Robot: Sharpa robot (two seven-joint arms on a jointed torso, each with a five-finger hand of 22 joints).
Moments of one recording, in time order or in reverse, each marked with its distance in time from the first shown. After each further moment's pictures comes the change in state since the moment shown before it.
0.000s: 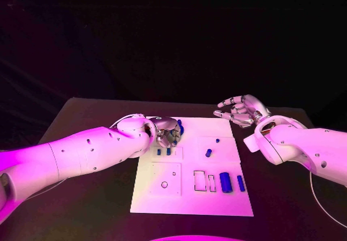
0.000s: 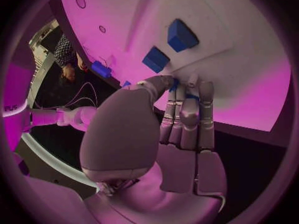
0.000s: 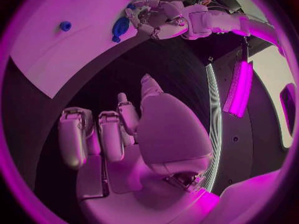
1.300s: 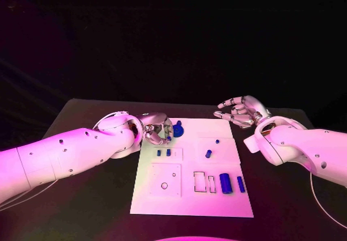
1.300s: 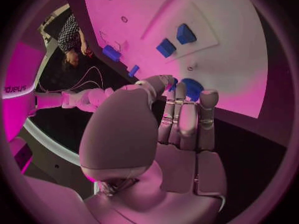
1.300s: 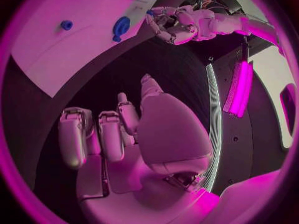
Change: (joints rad) left arm -0.009 -0.152 0.067 0.151 0.096 -0.033 0.009; left_hand -0.032 0.011 0.021 -0.038 -0.006 0.066 -0.013 -0.020 0.002 0.068 -0.014 -0.024 -0.013 0.083 -0.013 0.058 0.098 -0.016 0.087 -0.012 0.103 0.139; right arm 0.000 -0.003 0.000 -0.002 0.000 0.000 0.001; right_hand 0.000 0.000 0.000 0.000 0.000 0.000 0.000 0.004 0.000 0.000 0.000 0.000 0.000 0.000 0.000 0.000 0.001 0.000 0.000 0.000 0.000 0.001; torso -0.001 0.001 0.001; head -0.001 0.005
